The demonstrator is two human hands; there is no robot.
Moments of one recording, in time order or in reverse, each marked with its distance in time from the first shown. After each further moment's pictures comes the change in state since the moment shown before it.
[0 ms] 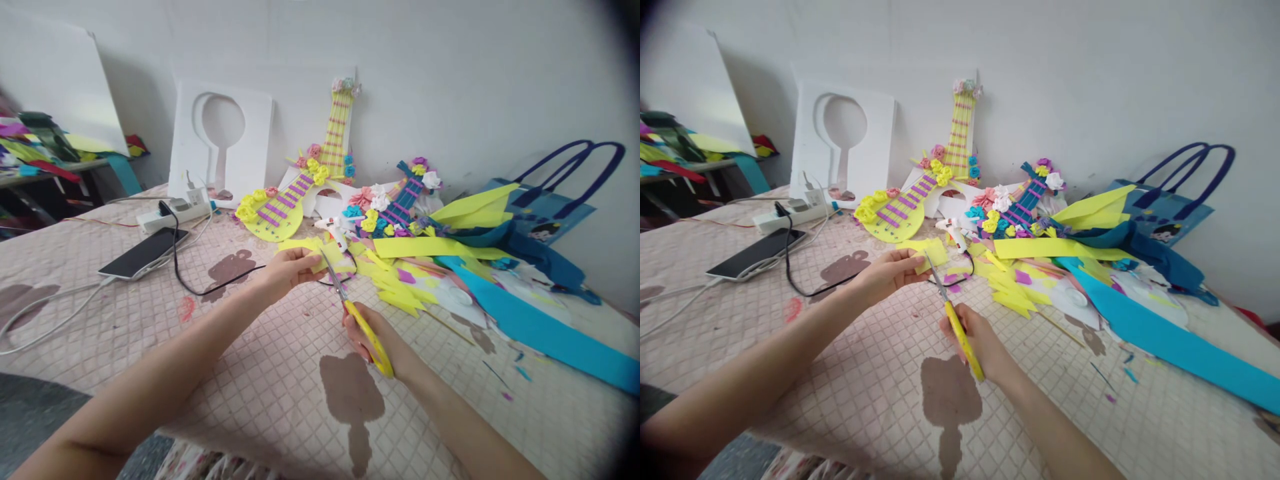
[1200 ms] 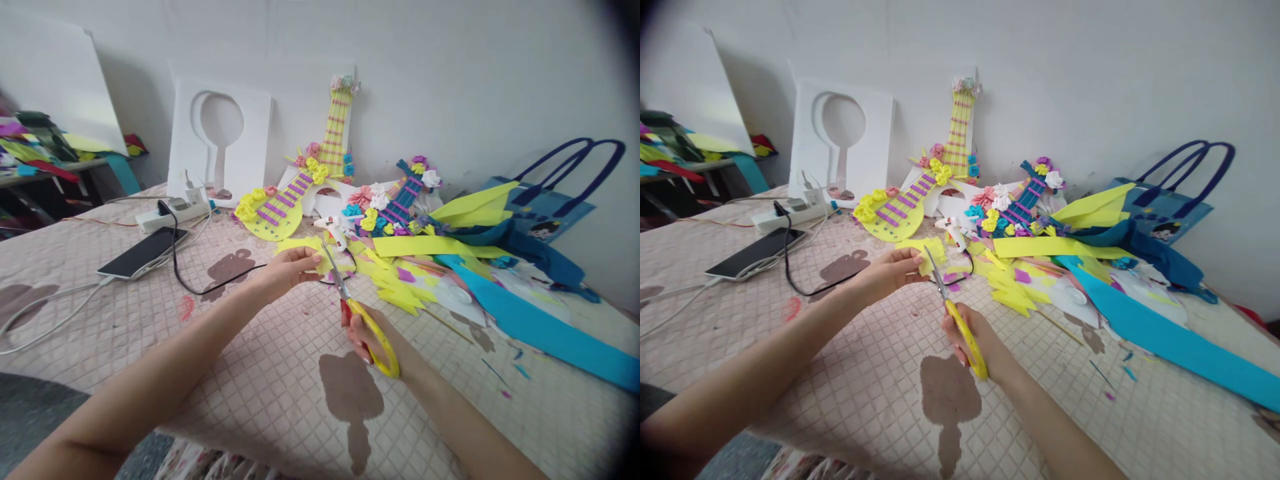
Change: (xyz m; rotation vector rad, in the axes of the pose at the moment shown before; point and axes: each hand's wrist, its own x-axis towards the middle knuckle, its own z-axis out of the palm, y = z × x) left_hand 0.003 -0.003 -0.003 0.024 -0.104 0.033; right_hand -0.004 -0.002 -0.003 0.155 -0.086 -0.033
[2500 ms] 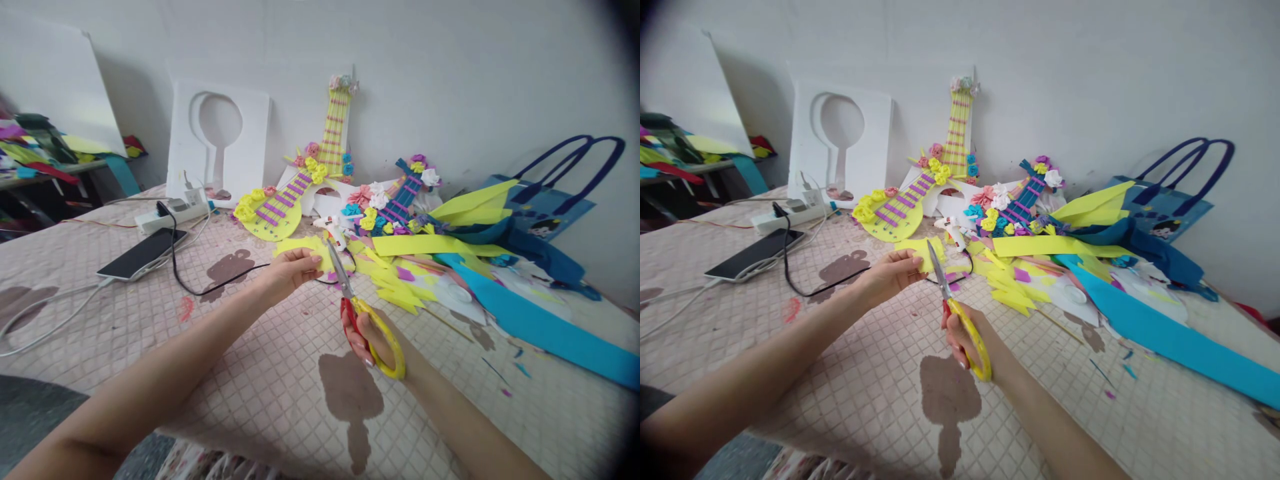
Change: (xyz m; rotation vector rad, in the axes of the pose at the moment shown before) left_hand 0.001 -0.005 0.003 -0.144 0.058 -0.001; right_hand -0.002 0.010 -0.002 0.188 -0.068 -0.107
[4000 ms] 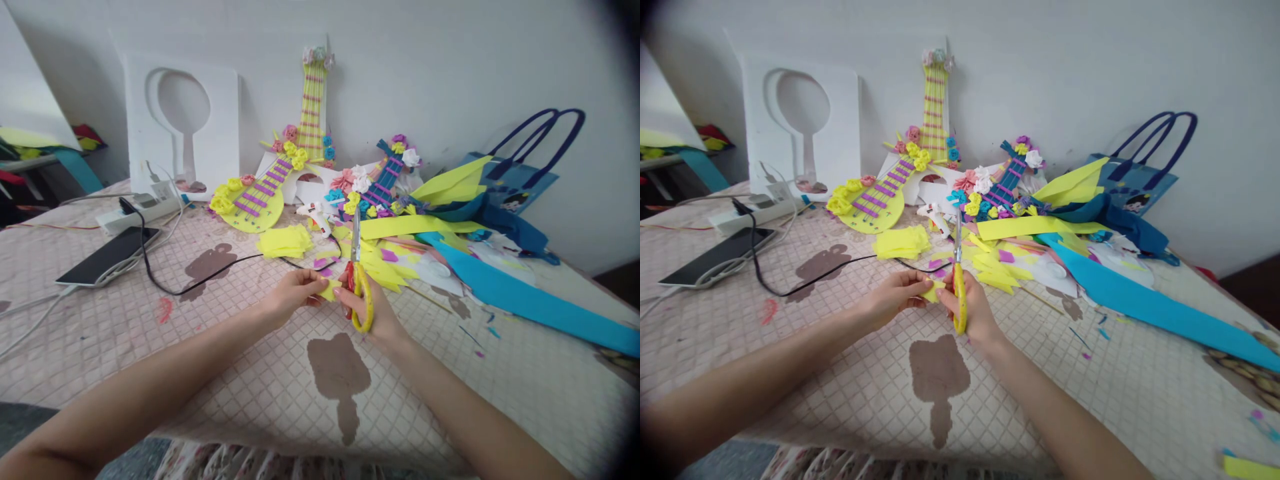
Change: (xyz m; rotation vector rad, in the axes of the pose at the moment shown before) left_hand -0.015 -0.051 0.017 0.347 -0.002 -0.207; right_hand 0.012 -0.012 0.002 -0.036 0.488 -0.039
